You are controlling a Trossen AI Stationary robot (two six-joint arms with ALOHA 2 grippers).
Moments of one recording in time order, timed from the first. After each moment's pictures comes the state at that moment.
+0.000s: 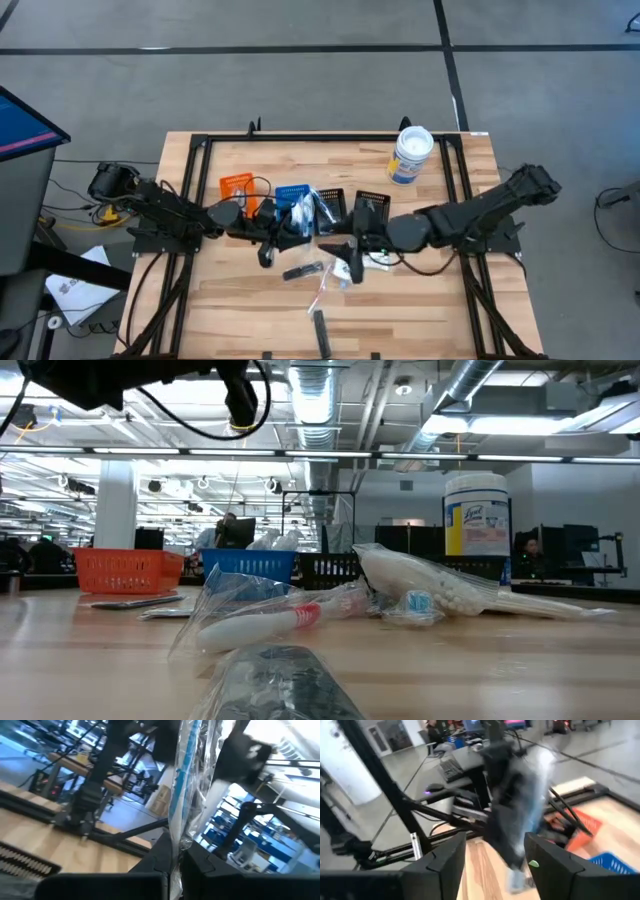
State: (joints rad) left arm -0.22 1.37 0.54 1.02 -0.04 -0.51; right arm 0.40 1.48 1.29 -0.03 0.47 0.40
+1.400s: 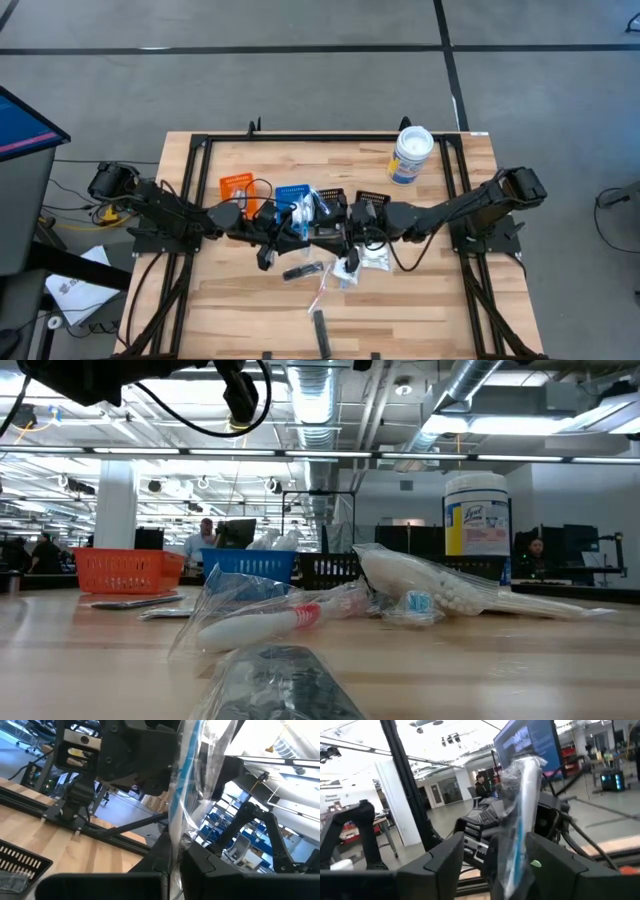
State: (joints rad) left arm -0.23 1.37 0.54 1.00 -0.03 -0.53; right arm 0.25 1.59 0.95 0.83 0.16 0.27
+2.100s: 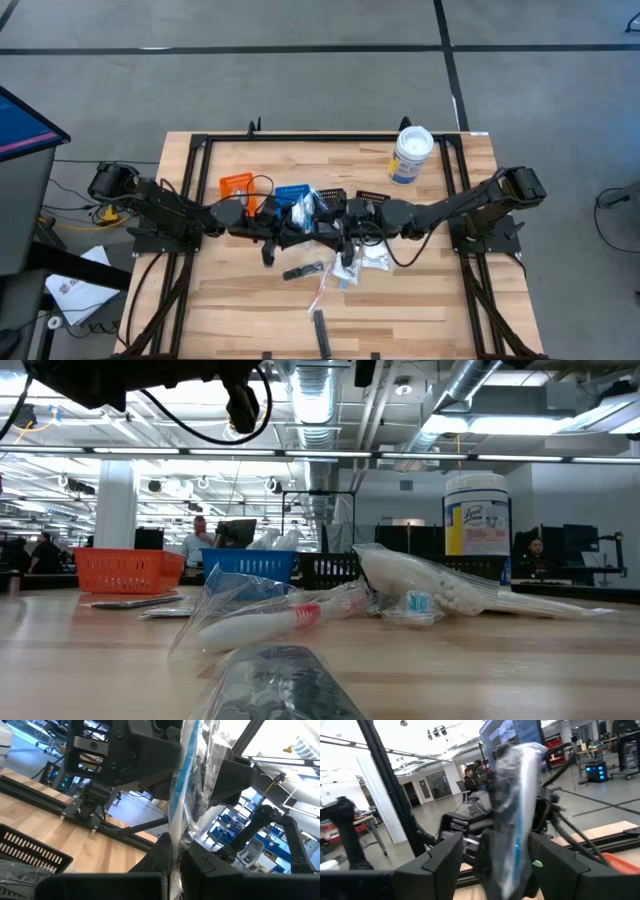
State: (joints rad) left arm -0.19 1.37 0.54 0.97 -0.05 -0.54; right arm 0.22 1.59 0.95 0.78 0.18 0.30
